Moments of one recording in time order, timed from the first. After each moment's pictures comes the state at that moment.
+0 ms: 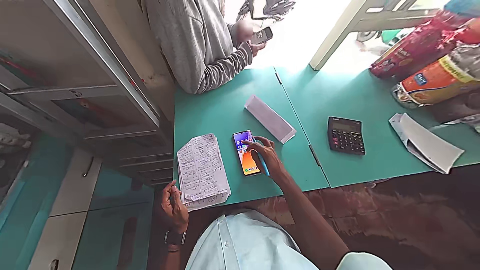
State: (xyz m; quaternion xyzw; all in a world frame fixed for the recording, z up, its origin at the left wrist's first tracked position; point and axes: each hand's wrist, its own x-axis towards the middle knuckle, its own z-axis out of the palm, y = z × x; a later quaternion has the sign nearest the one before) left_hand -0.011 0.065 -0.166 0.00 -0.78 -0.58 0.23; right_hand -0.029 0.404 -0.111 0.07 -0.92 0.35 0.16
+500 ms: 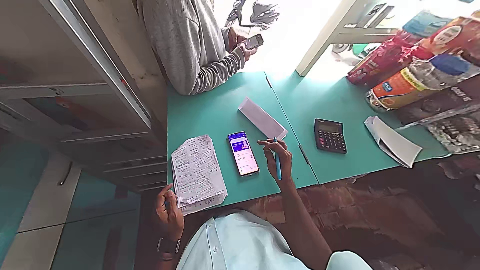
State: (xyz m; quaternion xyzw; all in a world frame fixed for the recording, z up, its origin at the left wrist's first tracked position) left_hand -0.010 0.059 -0.166 -0.03 -0.78 -0.59 0.21; right_hand -0.005 0.415 -0.103 -0.03 -0.86 0.36 0.36
